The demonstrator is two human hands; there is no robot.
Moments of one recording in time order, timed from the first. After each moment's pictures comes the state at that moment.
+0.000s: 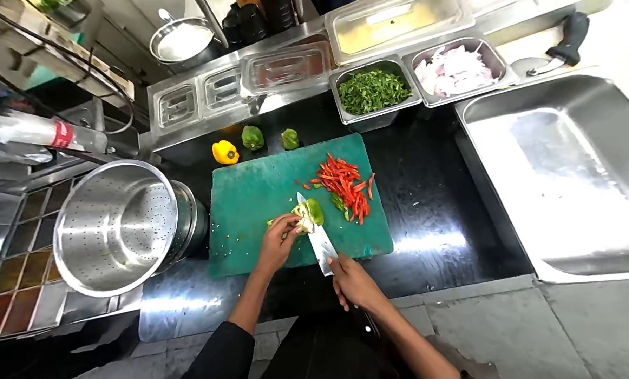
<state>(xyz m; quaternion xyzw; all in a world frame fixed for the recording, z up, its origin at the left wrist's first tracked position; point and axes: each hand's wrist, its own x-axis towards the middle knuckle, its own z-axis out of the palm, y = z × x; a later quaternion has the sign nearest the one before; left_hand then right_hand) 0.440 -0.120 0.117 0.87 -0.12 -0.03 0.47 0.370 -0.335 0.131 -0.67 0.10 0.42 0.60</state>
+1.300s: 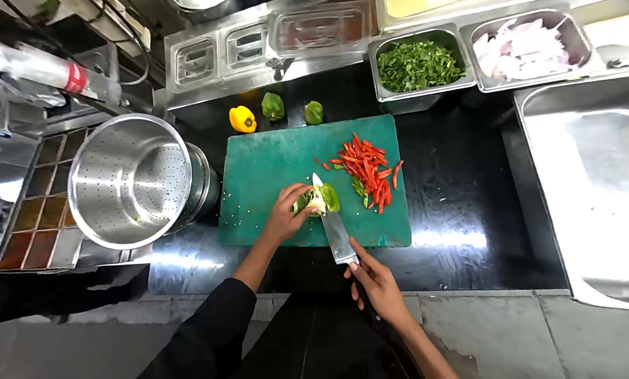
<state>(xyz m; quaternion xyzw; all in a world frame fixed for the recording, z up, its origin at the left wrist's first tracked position) 0.456 -0.105 0.109 0.89 -0.18 0.04 0.42 0.324 -0.351 0.102 -0.62 0.08 0.25 0.74</state>
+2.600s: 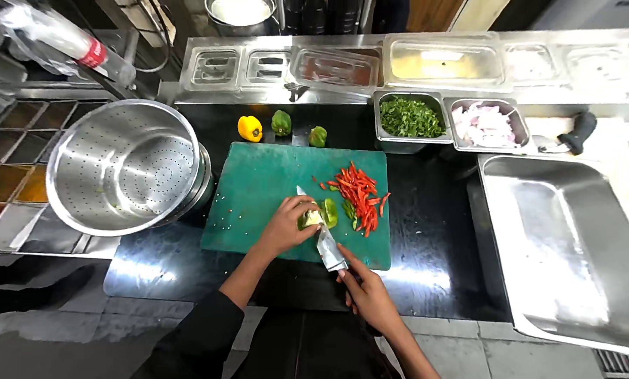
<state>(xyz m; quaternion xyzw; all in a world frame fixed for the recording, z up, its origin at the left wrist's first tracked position) 0.457 -0.130 0.140 0.91 -0.19 0.02 0.38 0.360 -0.370 0.138 -0.79 -0.02 0.26 0.56</state>
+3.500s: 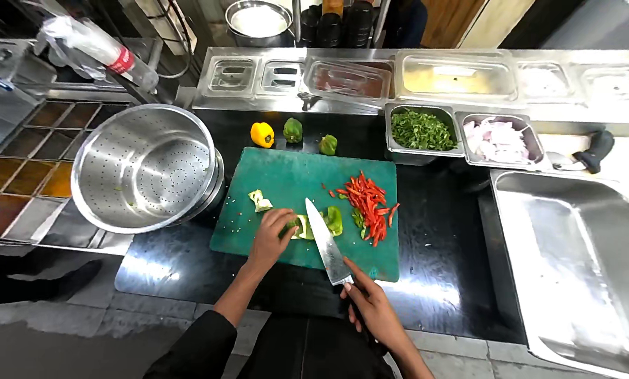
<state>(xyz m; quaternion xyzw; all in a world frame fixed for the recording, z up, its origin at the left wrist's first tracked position) 0.427 -0.087 0.107 0.92 -0.11 0.17 0.33 0.352 -0.368 0.129 -0.71 0.00 0.30 0.63</state>
